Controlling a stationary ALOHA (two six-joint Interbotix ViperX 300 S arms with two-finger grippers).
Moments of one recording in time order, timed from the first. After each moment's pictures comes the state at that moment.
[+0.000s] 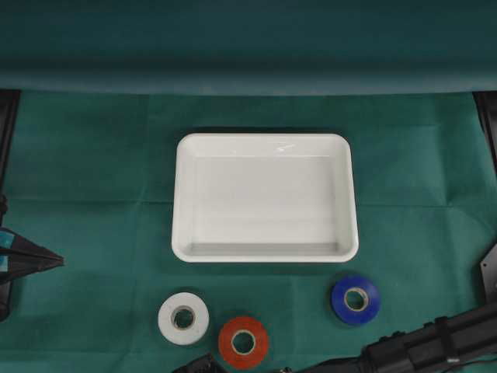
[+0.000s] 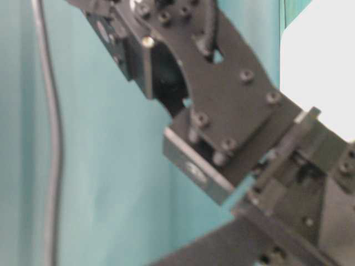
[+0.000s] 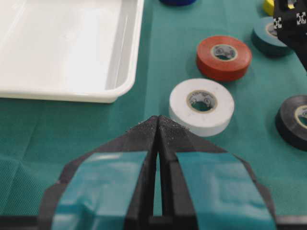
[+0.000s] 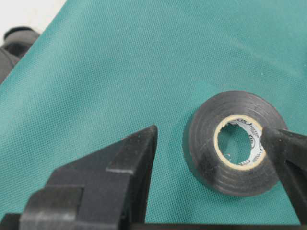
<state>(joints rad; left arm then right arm) 0.05 -1.38 1.43 -0.02 0.19 0.00 0.33 0.49 0.02 -0.04 0.23 0.05</state>
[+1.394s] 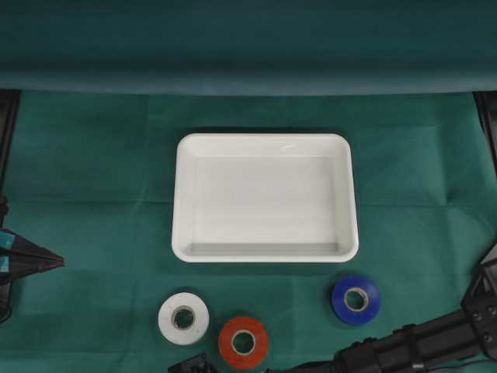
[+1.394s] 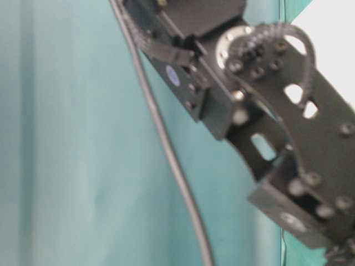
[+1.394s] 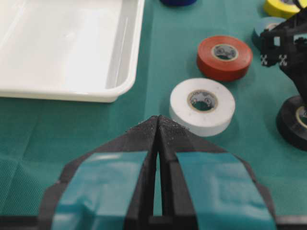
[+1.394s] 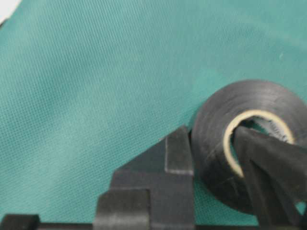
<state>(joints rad) 0.05 -1.40 1.45 -0.02 0.17 0.00 0.31 0.60 -0.05 -0.05 0.28 0.13</state>
